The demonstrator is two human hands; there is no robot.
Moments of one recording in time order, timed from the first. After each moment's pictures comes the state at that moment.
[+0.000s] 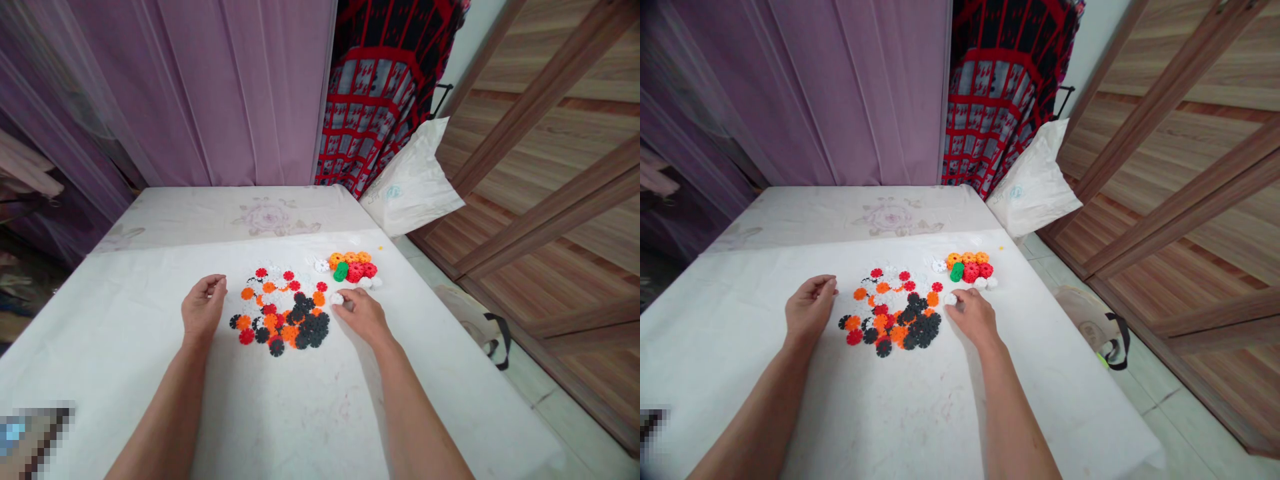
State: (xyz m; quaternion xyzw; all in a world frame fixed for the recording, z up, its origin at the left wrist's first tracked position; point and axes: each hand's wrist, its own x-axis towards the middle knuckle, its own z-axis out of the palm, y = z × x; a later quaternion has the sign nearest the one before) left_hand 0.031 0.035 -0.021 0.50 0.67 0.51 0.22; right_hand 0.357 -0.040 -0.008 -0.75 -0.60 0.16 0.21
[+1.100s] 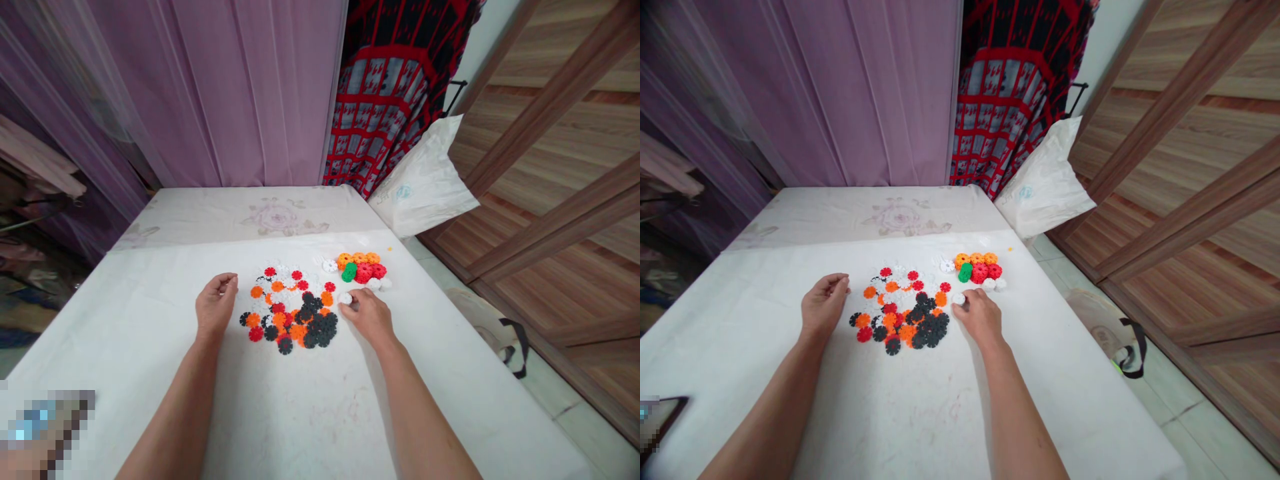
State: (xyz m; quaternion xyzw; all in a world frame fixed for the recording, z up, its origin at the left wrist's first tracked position) left_hand 0.023 0.043 -0.040 0.52 0.66 0.50 0.23; right_hand 0.349 -0.036 -0.015 -0.77 -0.61 0.07 0.19
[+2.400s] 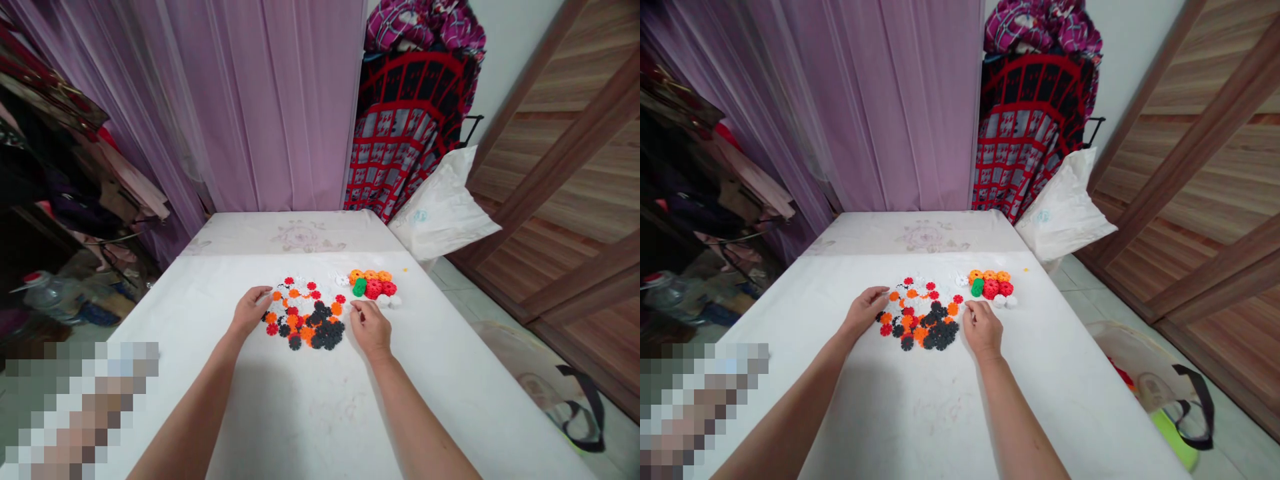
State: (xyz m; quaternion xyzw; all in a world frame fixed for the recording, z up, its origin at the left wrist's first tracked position) left_hand 0.032 0.021 -0.035 0.57 0.60 0.46 0.31; right_hand 0.340 -0.035 -0.045 -0.63 -0.63 -0.01 0.44
